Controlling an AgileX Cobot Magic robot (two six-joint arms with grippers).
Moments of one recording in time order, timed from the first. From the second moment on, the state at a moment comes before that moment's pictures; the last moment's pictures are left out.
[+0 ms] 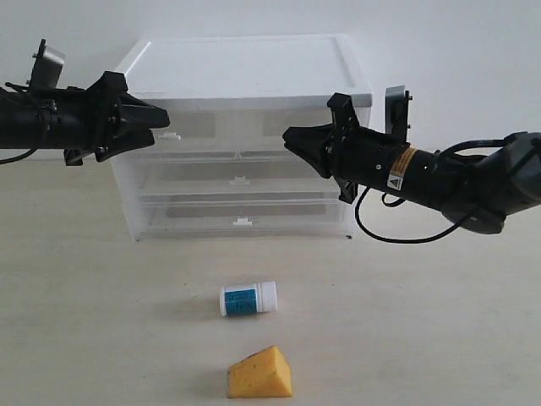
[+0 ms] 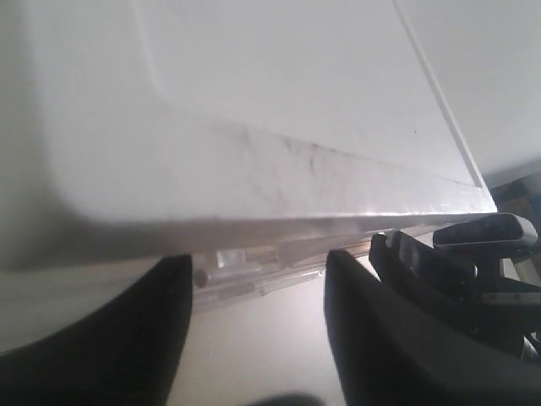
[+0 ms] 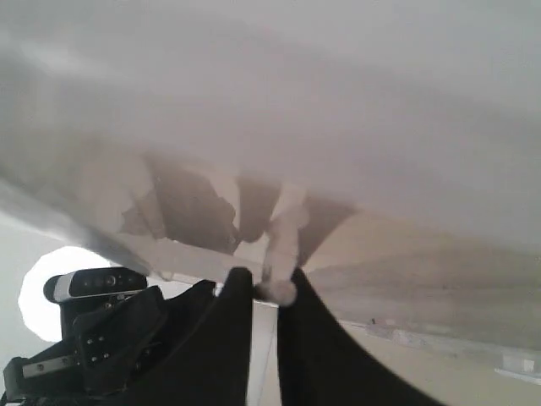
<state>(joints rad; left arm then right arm) 0.00 1.90 -1.24 -1.61 0.82 1.14 0.25 2.12 -1.16 -0.83 -1.08 1.76</state>
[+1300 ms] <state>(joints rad) 0.00 1.90 -1.24 -1.61 0.82 1.14 0.24 1.89 -0.72 -0.90 -1.21 1.56</state>
